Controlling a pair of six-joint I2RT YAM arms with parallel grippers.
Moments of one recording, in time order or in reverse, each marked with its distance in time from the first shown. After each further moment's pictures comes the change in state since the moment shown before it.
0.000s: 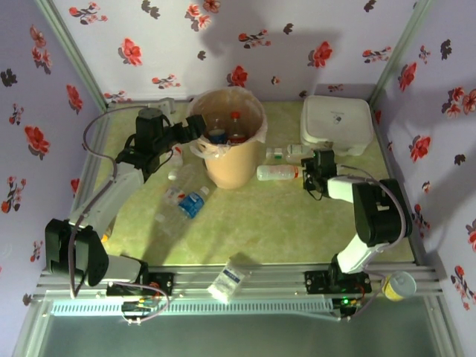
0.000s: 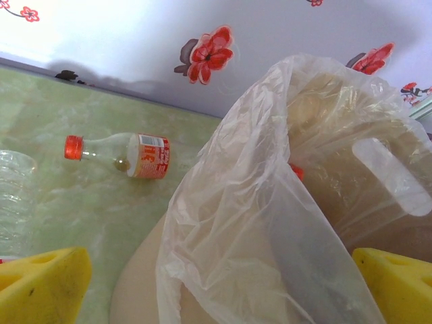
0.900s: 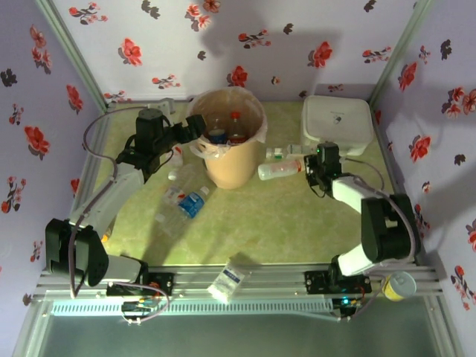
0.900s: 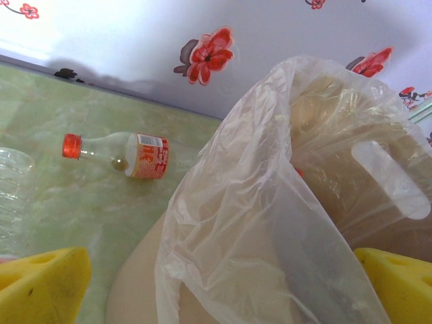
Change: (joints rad) left arm 0.000 0.000 -0.008 0.014 0.000 -0.018; right arm 0.000 -0.187 0.038 -0.116 0.032 -0.090
